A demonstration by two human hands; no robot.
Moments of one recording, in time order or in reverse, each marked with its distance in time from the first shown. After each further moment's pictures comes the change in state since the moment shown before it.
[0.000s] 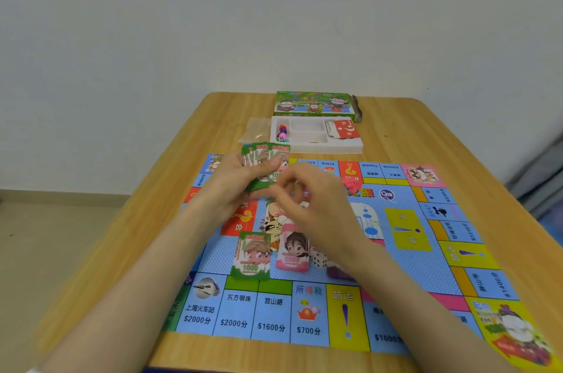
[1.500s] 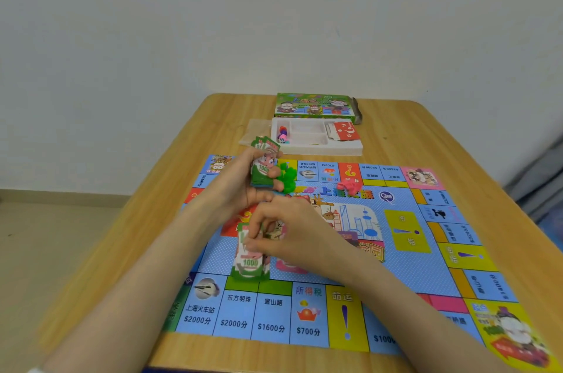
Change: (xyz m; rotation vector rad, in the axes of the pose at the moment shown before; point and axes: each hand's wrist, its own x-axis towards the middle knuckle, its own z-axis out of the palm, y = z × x) left_hand 0.007 0.001 0.002 -0.166 -0.080 -0.157; right_hand -0.007 -0.005 0.013 0.121 -0.445 0.033
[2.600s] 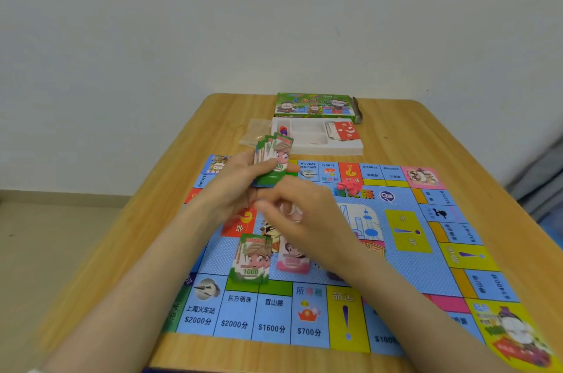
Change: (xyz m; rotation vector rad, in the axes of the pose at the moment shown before) left_hand -0.009 0.000 0.002 0.143 -0.022 0.124; right_hand -0.001 -0.001 -0.007 -0.156 0.371 -0.181
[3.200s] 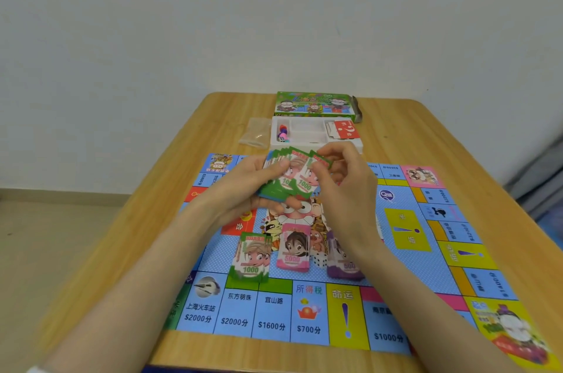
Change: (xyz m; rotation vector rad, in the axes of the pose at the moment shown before) left_hand -0.009 0.003 0.004 0.122 -0.157 -0.079; right_hand 0.007 0.014 -0.016 0.132 0.463 0.361
